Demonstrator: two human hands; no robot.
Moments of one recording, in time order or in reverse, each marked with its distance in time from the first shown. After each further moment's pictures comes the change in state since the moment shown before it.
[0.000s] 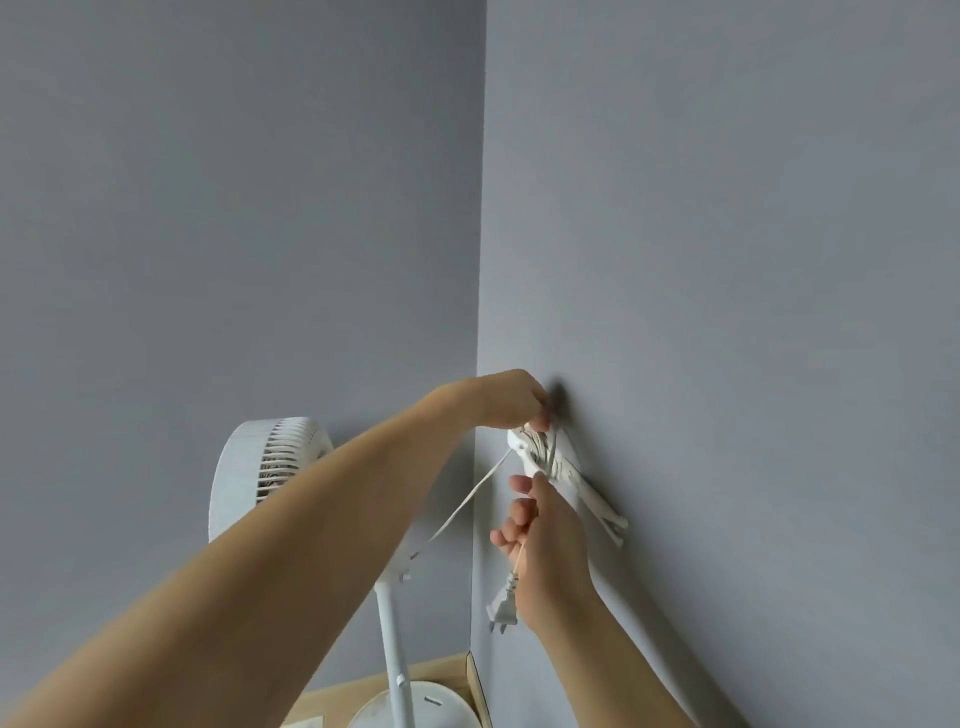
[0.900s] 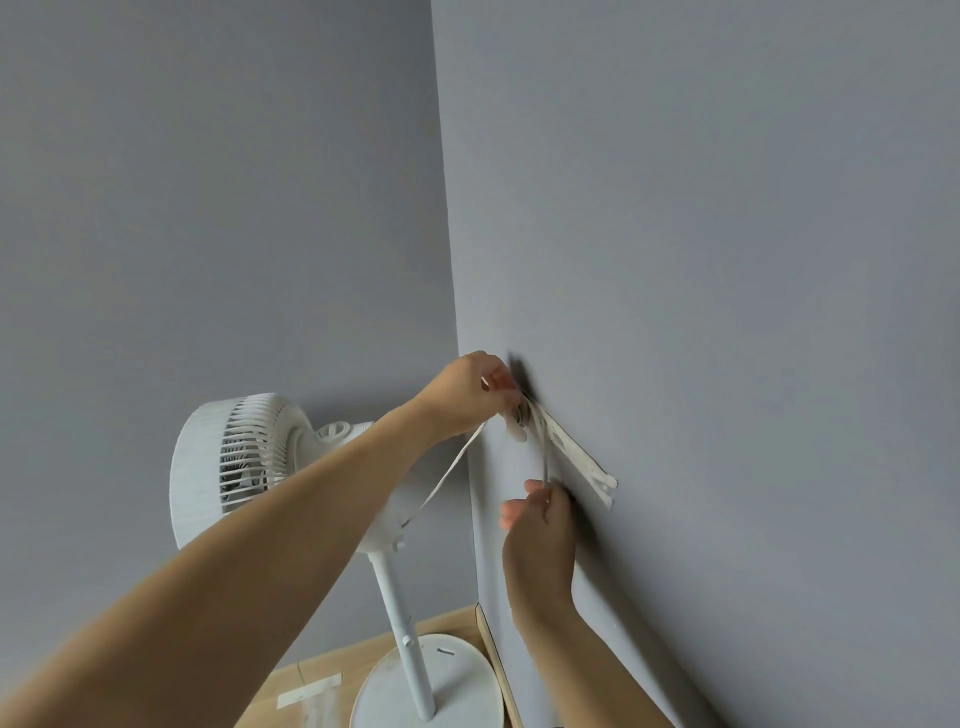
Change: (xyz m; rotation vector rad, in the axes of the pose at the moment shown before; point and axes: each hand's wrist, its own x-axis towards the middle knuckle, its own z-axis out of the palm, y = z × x) left_hand 0.014 -0.048 0.050 -0.183 0.293 0.091; right_hand 0.025 0.049 -0.031 -0.328 0.223 -0.205
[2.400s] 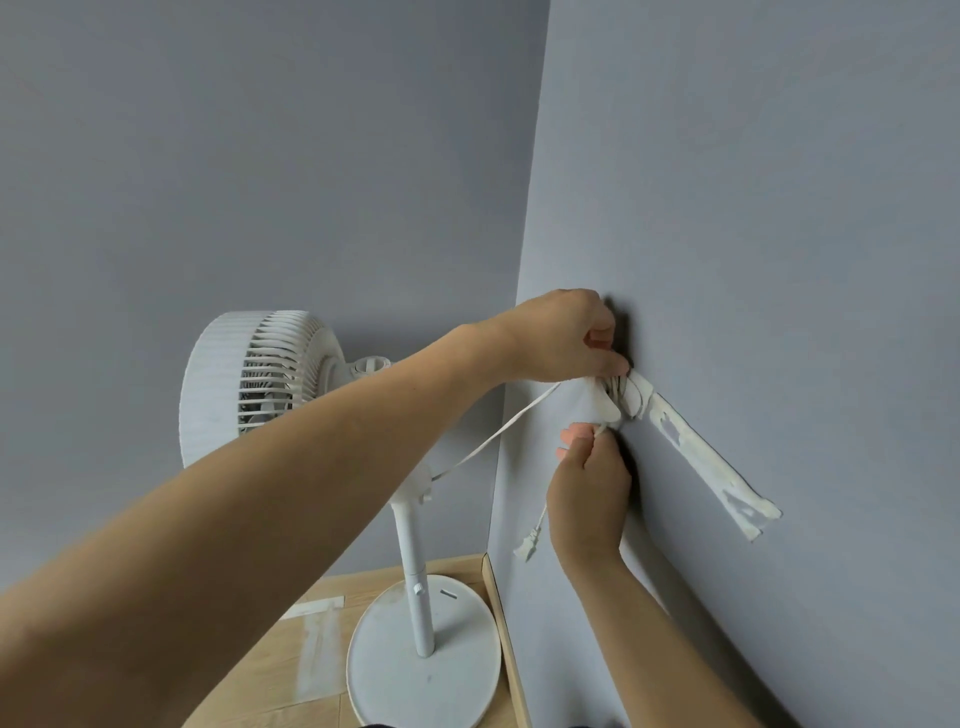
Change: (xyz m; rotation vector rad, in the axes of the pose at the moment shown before) left_hand 0.026 -0.009 -0.014 0.250 -0.147 0.206; right_hand 0.067 0.028 0.045 -0.415 0.054 -0.292
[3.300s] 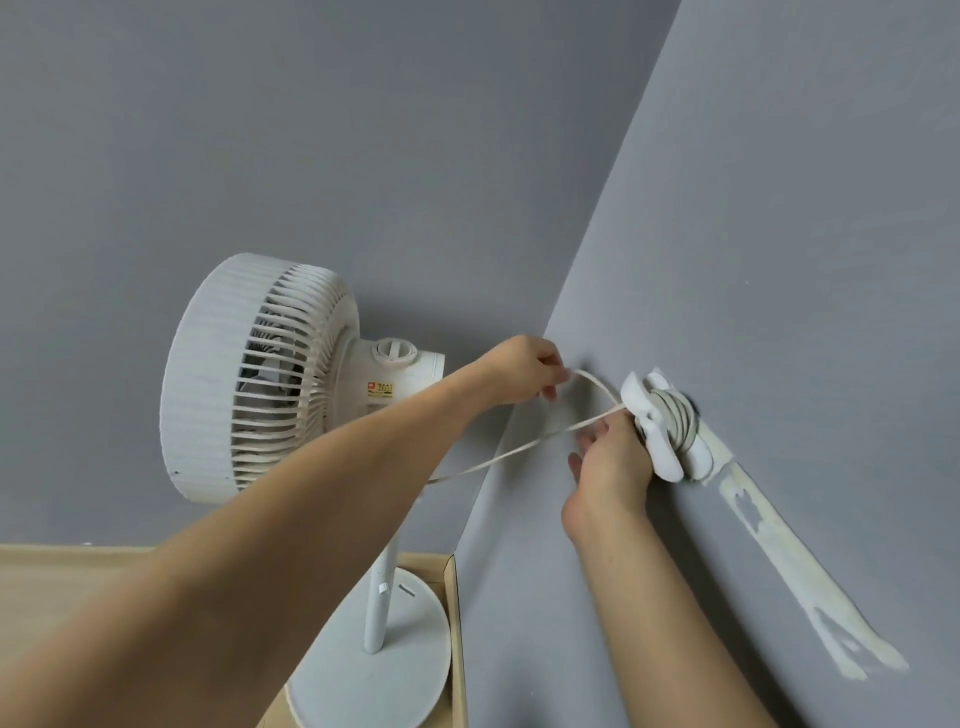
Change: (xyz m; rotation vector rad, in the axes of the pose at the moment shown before) left_hand 0.014 -0.116 0.064 -0.601 0.082 -0.416; right_hand 0.046 -0.034 0.039 0.525 -0.031 0.451
